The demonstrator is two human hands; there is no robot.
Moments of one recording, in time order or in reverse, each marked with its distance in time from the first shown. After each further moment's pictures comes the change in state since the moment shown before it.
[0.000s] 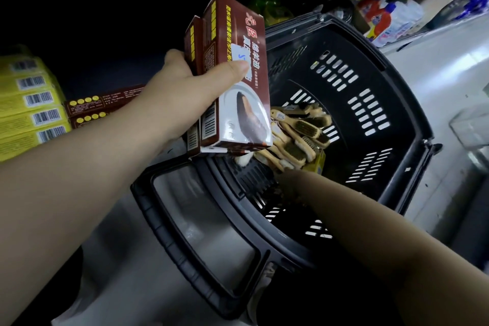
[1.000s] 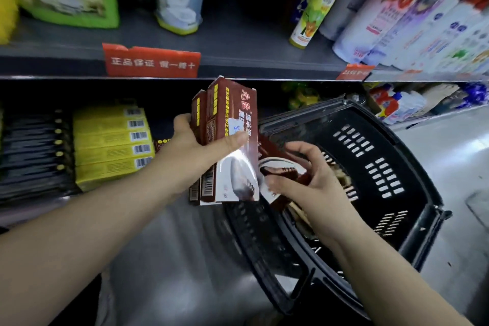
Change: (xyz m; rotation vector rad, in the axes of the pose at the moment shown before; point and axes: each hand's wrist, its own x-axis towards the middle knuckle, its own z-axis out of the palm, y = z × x) left_hand -0.067 -0.014 -0.101 -0.108 0.086 -0.035; right_hand -0.245 -0.111 -0.078 1.725 0.761 -0.633
